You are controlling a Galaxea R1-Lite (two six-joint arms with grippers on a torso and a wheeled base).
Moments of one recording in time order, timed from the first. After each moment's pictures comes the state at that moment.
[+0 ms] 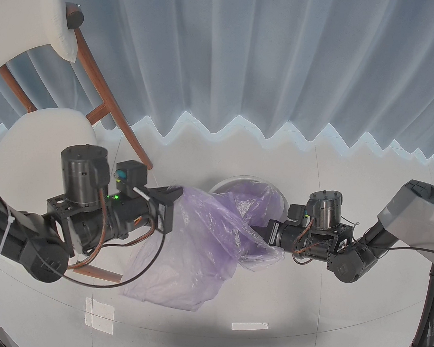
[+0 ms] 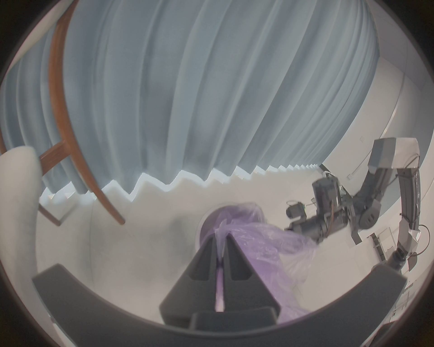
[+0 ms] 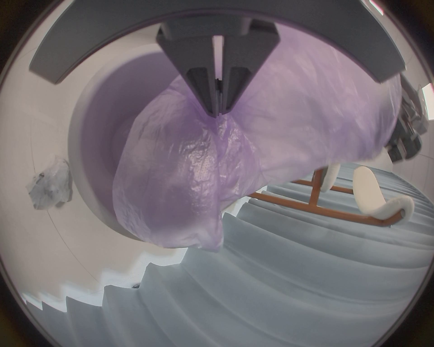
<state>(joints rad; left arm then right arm) -0.53 1.75 -0.72 -0.82 -0.06 0.00 0.49 2.19 -0.93 -0.84 0.34 0.57</state>
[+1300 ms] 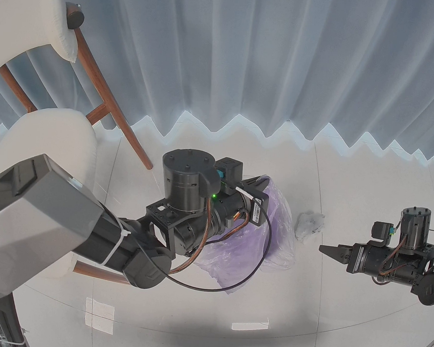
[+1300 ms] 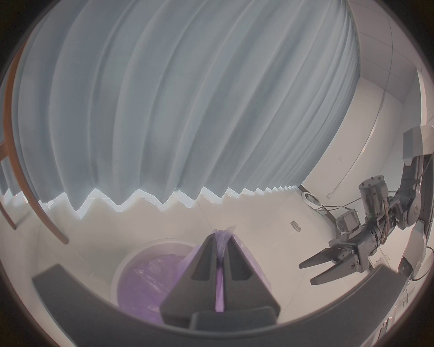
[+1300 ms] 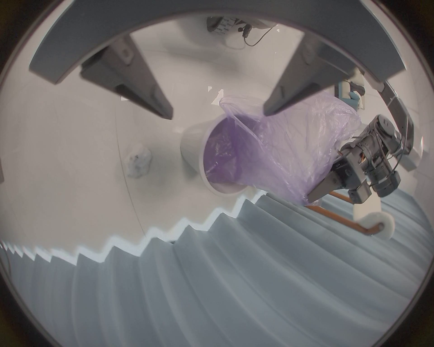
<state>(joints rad) -0.75 2.11 -1.12 -0.98 0.00 -0.06 0.24 1.65 -0.38 -0.77 0.33 0.32</state>
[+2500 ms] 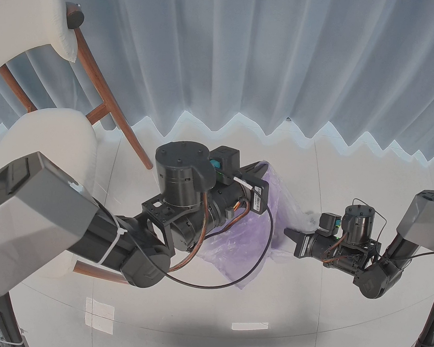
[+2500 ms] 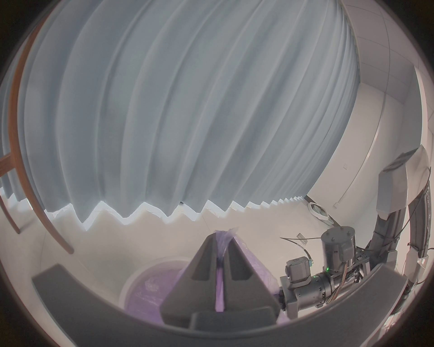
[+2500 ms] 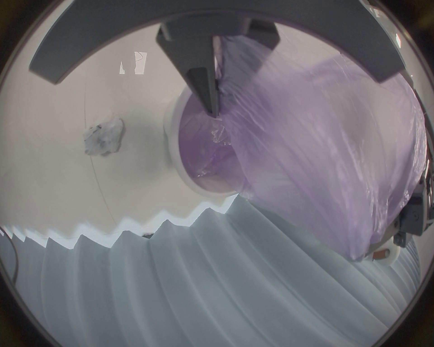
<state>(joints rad) -0.76 2.10 -1.13 -1.05 0.05 -0.05 0.38 2.12 -0.63 -1.14 0.22 0.27</state>
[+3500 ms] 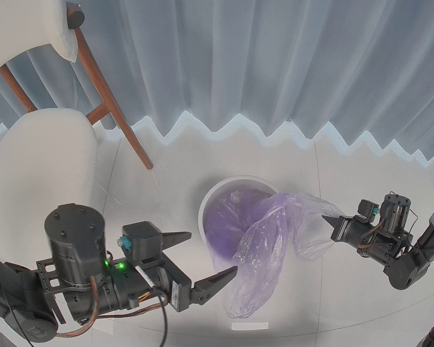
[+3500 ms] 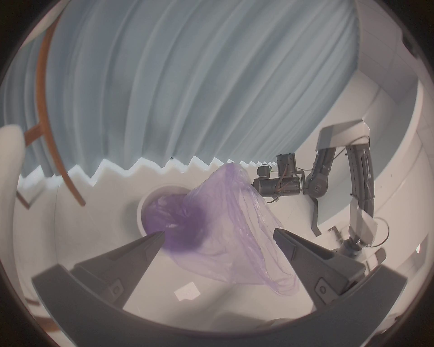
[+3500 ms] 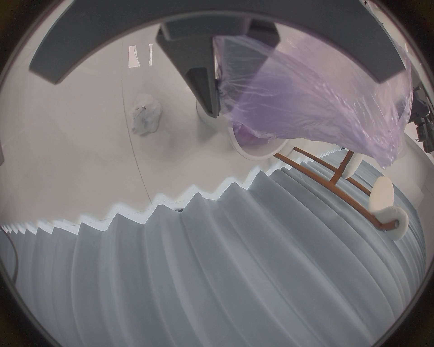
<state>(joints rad) -0.80 1.65 -0.46 -0.99 -0.05 -0.08 0.20 1.97 -0.54 -1.15 0.24 0.28</state>
